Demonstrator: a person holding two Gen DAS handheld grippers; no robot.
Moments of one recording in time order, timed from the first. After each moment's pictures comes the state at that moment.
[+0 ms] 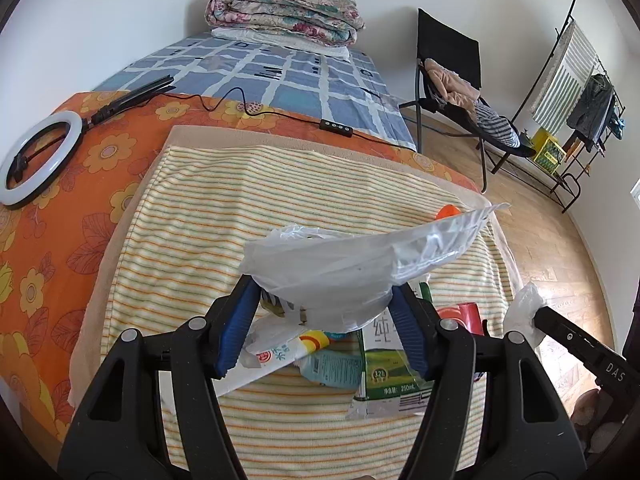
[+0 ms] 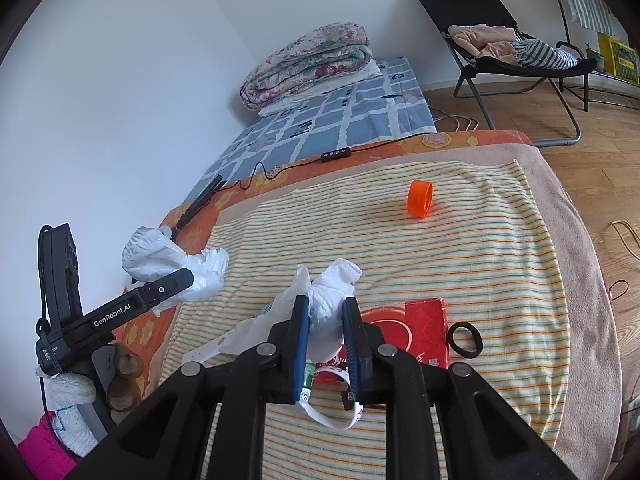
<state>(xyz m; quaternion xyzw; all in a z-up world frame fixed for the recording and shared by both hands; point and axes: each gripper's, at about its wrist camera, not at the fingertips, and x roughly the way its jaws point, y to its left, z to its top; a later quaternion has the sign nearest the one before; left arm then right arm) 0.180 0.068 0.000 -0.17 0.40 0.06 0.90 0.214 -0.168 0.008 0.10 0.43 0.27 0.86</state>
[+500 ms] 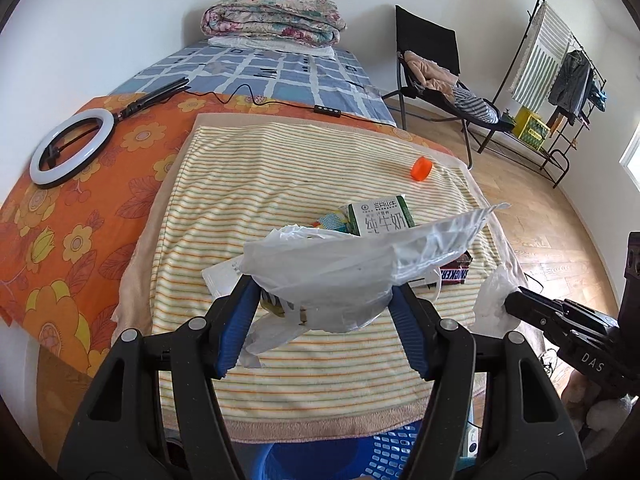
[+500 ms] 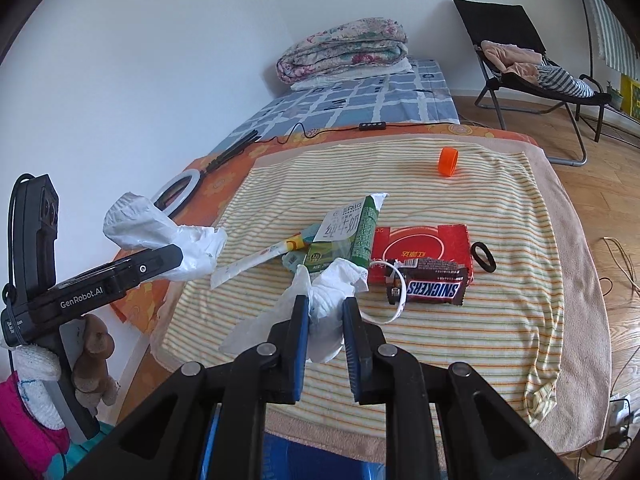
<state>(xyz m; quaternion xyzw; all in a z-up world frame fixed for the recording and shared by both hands) 0.051 0.047 0.018 -0.13 0.40 0.04 0.91 0.087 -0.153 0.014 0.02 0.43 0.30 0.85</state>
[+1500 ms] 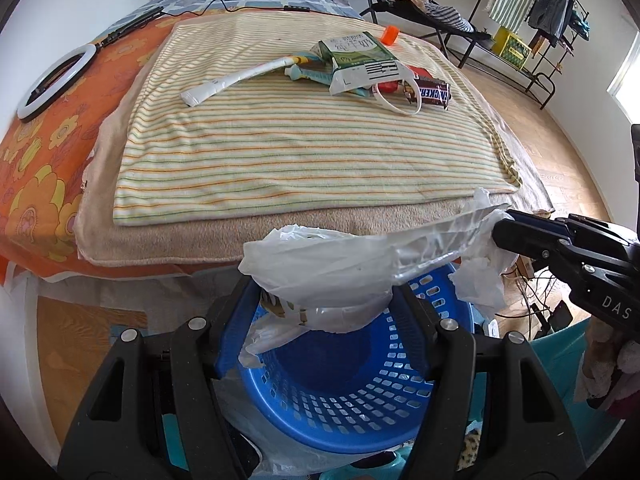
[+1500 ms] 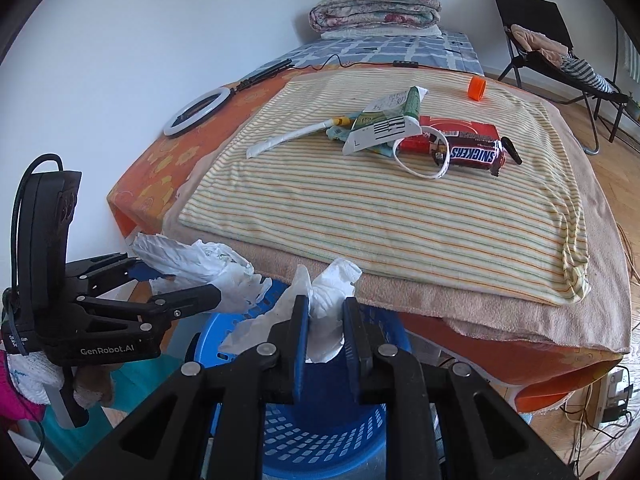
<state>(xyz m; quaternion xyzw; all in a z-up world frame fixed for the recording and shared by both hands) -0.070 -0.002 -0.082 -0.09 0.50 -0.02 0.86 -0.034 -0.150 -0.048 -0.05 0.47 0.32 0.82</state>
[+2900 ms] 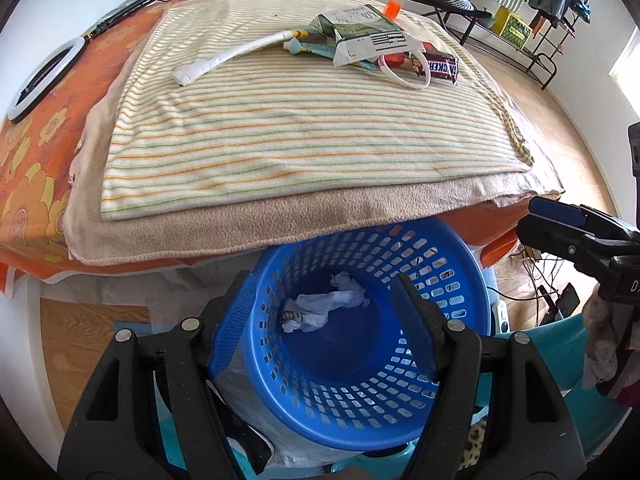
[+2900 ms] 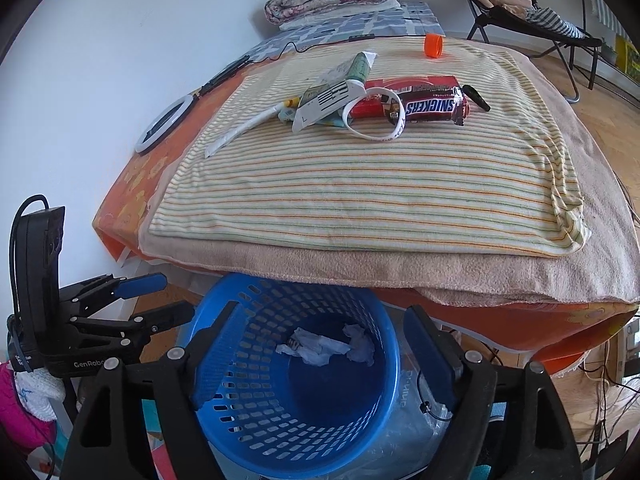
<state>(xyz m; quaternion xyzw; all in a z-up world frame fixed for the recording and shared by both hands) -0.056 0.005 -0.095 -0.07 0.53 -0.02 0.85 -0.015 -0.176 -0.073 0.01 0.51 0.28 0.81</state>
